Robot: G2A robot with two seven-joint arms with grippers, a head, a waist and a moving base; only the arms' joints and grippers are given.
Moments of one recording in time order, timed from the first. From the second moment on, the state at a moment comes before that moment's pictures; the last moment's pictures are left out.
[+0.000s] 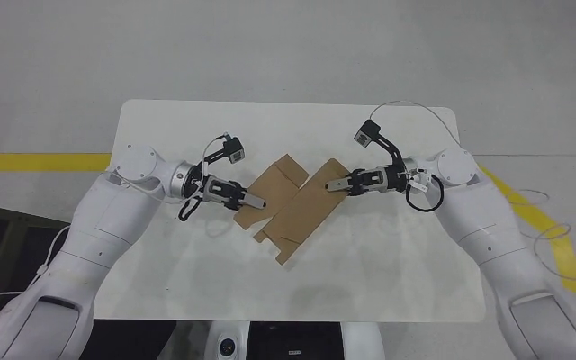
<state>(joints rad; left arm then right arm) 0.72 -0.97 -0.93 -1.22 -0.65 -0.22 -1.54 -0.65 -1.09 0.88 -1.06 0.65 -0.40 1.43</state>
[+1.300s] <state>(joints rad) 0.76 -1.02 -1.02 -1.19 -0.86 -0.23 -1.39 -0.89 -1.04 1.08 -1.26 0.47 -0.41 1.02</state>
